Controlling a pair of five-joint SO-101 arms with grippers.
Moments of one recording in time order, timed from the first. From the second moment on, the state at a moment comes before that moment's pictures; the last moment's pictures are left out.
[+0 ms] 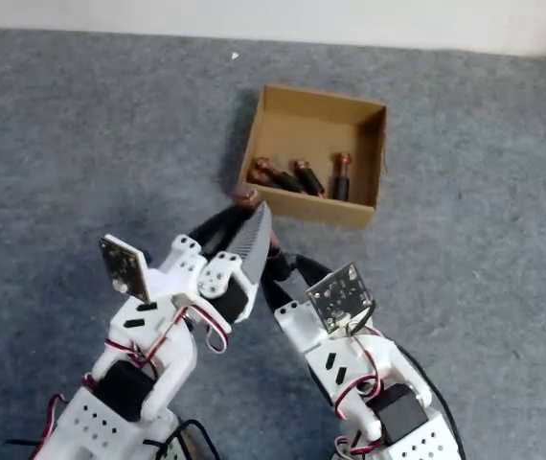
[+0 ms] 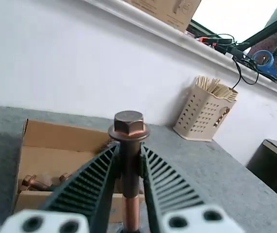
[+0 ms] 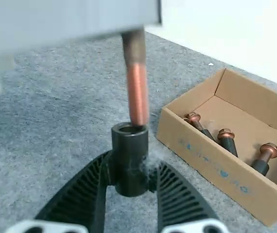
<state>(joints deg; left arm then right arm) 27.3 -88.8 84.2 9.9 28.4 -35.7 -104.2 90.1 37.3 8.6</state>
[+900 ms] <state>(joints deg) 29.2 -88.9 85.6 14.5 28.4 -34.1 -104.2 90.2 37.4 8.7</state>
